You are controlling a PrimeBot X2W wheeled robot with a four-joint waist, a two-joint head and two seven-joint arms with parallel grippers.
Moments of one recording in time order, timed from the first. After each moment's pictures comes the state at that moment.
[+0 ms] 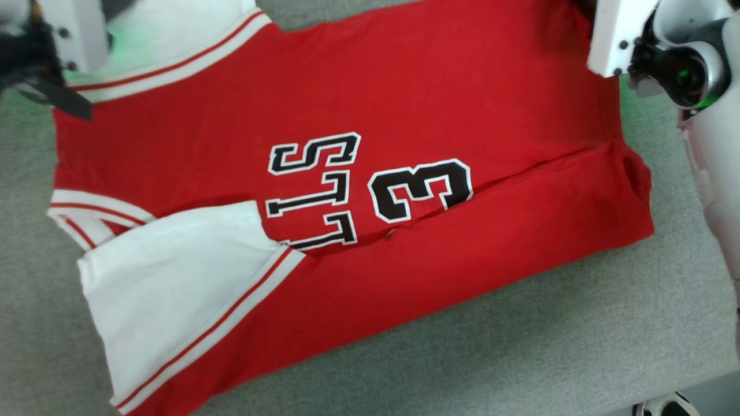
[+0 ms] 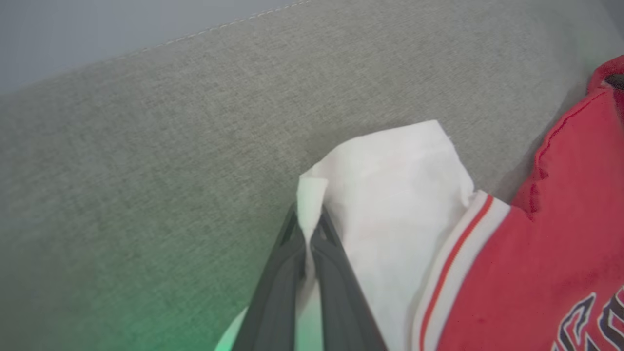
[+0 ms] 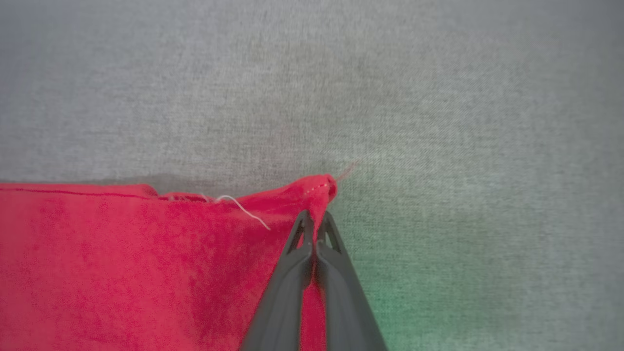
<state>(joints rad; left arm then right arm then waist) -1.38 0.73 -0.83 0.54 -1.17 -0.13 0.66 -1.23 -0.21 0.30 0.73 0.53 0.13 0.62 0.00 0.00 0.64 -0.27</state>
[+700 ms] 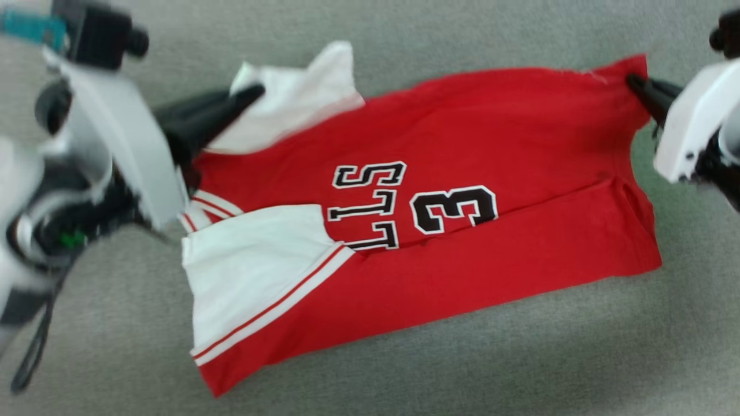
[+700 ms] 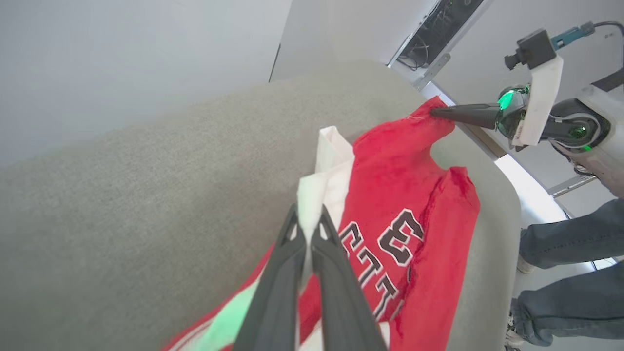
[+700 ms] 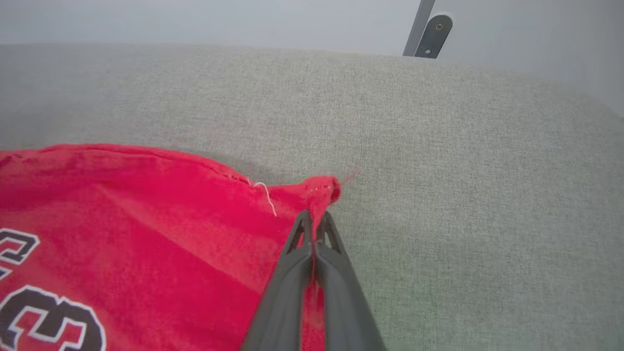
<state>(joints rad) -1.06 0.86 -0.85 0.04 -1.35 -0.13 0.32 -0.91 -0.47 0.38 0.46 0.70 0.13 0.48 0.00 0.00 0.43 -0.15</state>
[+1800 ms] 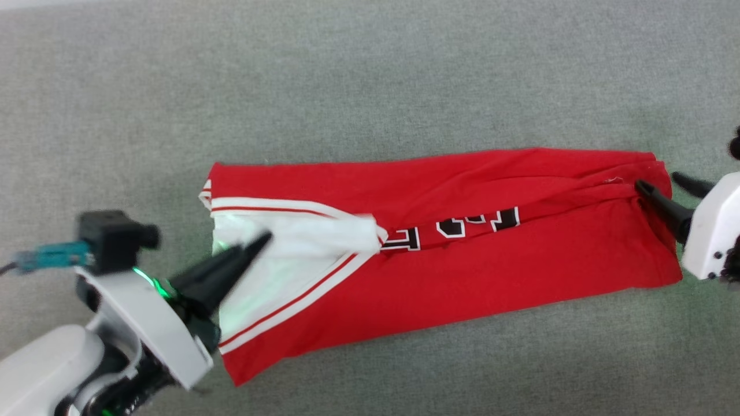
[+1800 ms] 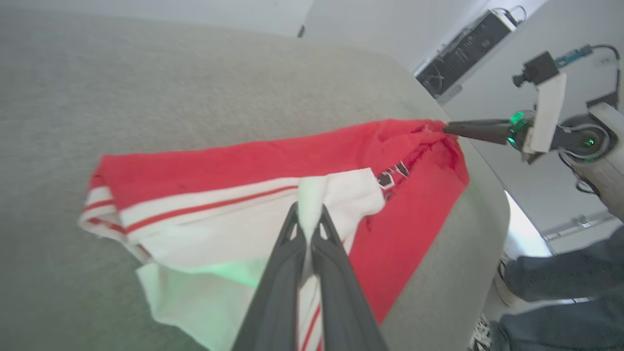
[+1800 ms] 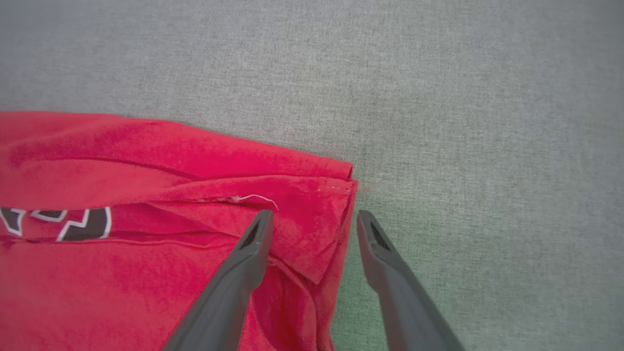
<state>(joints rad) -0.59 1.00 -0.89 -0.25 -1.31 -0.01 -0.06 -0.51 -0.50 0.15 0.12 0.63 0.13 0.68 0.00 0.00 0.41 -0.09</state>
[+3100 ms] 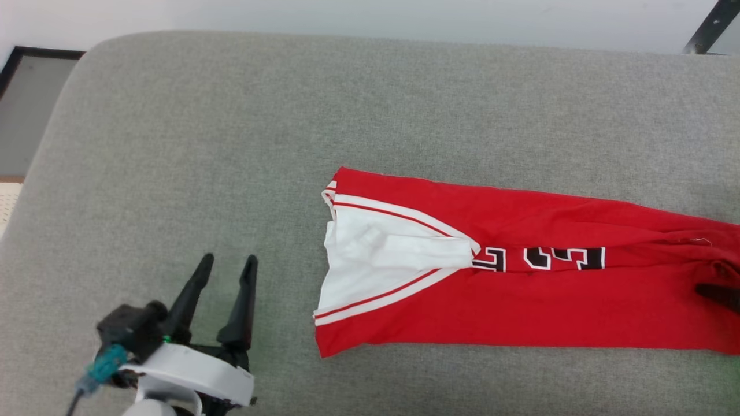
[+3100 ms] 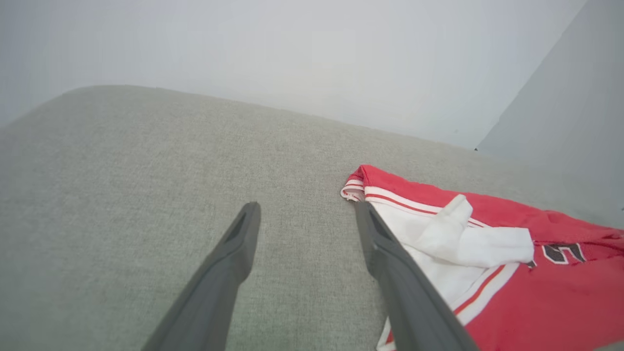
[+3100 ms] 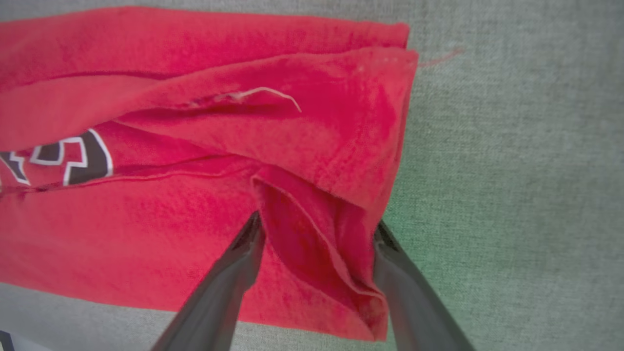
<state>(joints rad) -0.14 0.45 -0.37 0.04 -0.75 0.08 -0.26 -0.39 -0.47 -0.15 0.23 0.62 0.13 1.13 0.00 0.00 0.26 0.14</state>
